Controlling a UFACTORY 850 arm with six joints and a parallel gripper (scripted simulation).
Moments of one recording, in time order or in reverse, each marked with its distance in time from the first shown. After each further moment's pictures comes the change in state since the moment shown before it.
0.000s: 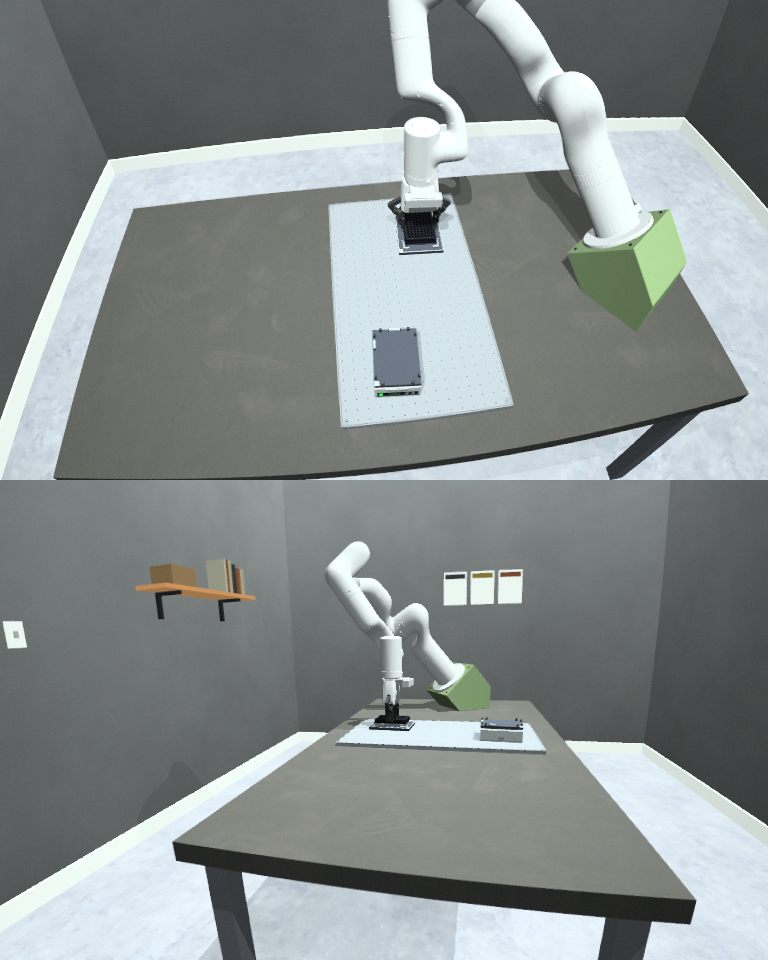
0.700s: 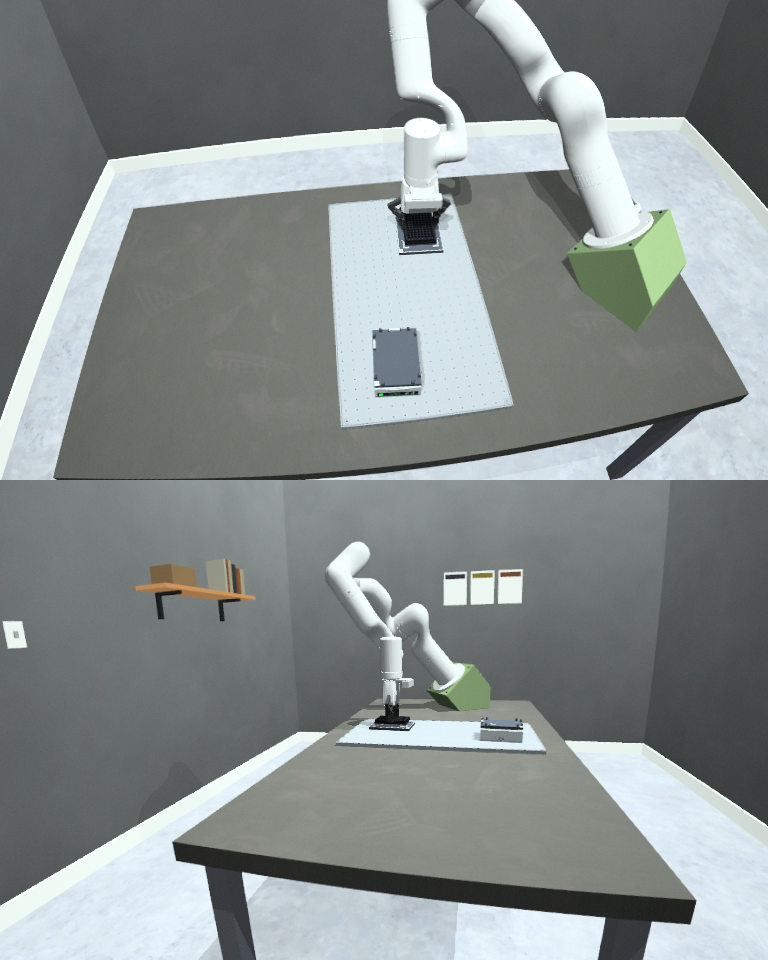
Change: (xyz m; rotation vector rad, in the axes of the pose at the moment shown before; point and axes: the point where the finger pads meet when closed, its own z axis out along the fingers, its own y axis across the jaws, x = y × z) arm 0.000 0.000 0.003 0.000 0.000 0.000
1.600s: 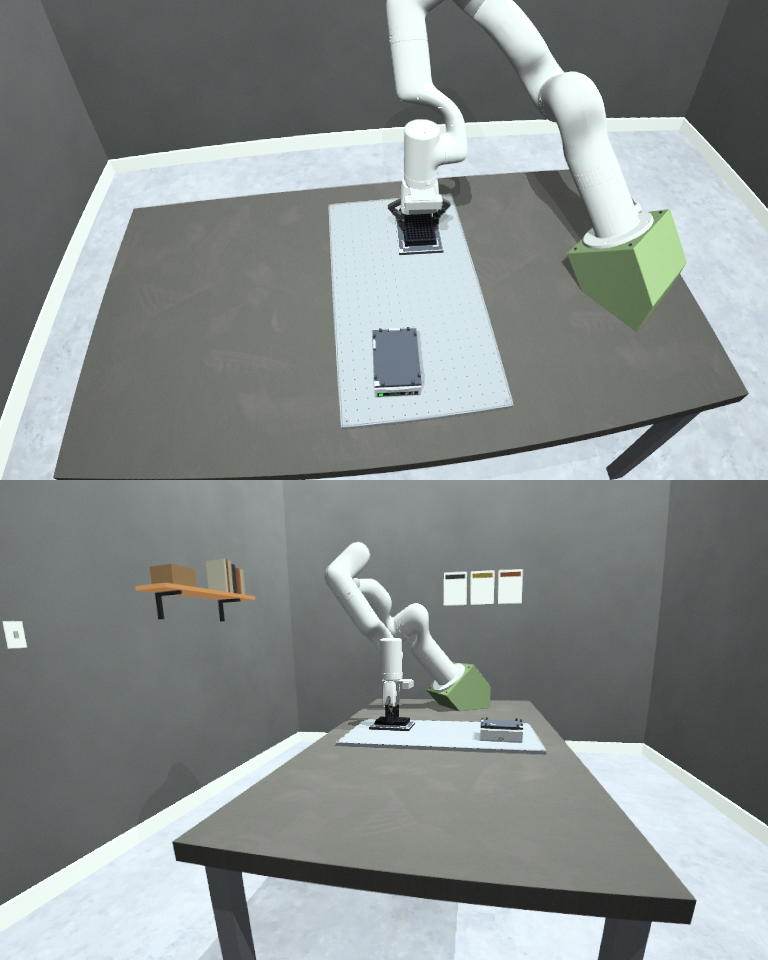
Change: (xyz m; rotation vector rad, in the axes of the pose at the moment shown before) arm 0.000 0.000 0.004 0.000 0.000 0.000
